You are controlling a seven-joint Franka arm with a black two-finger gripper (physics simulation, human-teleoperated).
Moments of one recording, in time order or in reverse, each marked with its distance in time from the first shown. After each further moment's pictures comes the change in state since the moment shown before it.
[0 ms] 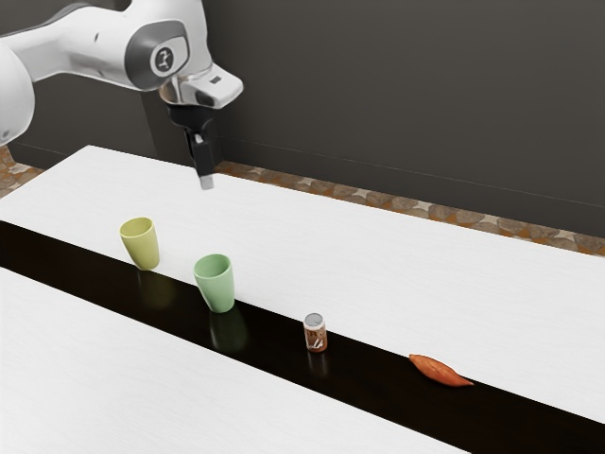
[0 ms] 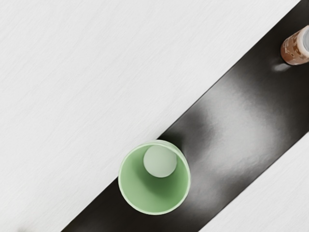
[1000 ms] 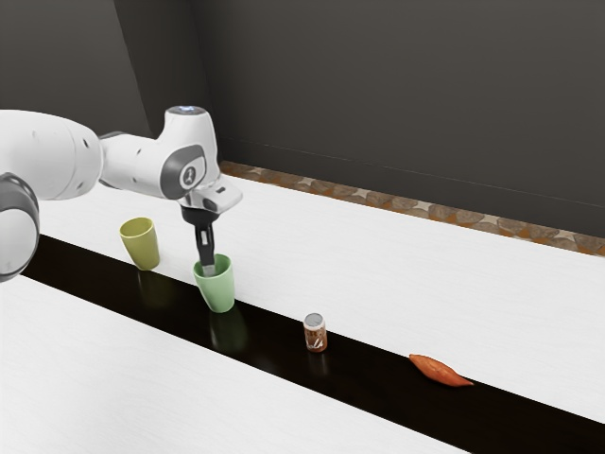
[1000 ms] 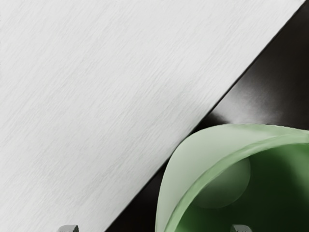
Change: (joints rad) arm 0.112 0.293 -0.001 -0.154 -0.047 0.342 0.197
